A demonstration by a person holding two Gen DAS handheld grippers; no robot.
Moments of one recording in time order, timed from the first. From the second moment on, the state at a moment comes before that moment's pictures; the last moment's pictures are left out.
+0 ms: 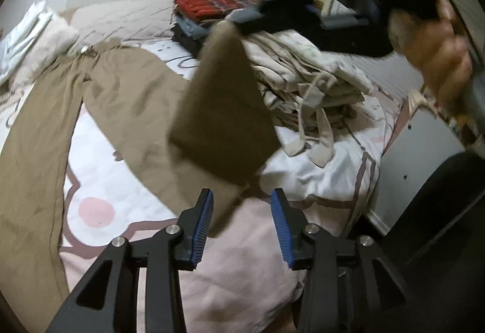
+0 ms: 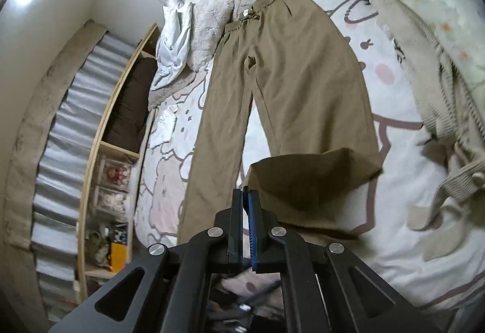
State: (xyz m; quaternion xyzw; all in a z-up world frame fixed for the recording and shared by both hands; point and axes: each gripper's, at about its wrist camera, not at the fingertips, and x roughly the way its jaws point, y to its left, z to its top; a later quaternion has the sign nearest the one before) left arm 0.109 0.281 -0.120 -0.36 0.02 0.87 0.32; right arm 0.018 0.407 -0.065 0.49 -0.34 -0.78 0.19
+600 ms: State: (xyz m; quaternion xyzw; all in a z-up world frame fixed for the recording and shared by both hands) left arm 0.078 0.247 -0.129 -0.41 -0.18 0.87 0.20; right arm 0.004 0.334 -0.101 0.56 -0.31 -0.72 0.28
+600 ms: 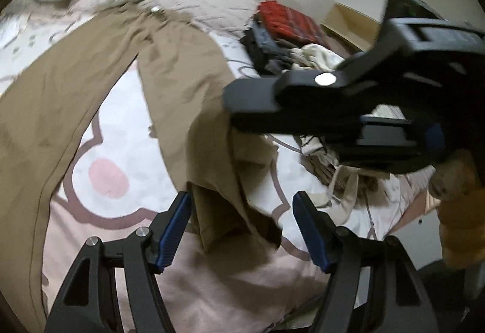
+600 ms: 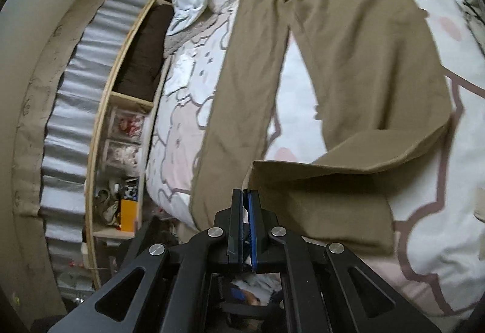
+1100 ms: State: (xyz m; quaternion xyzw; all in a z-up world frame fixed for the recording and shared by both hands) left arm 0.077 0.268 -0.151 -0.45 -0.14 0.85 0.22; right arm 0.007 0.368 -0.089 0.52 -0.34 -0.74 0.25
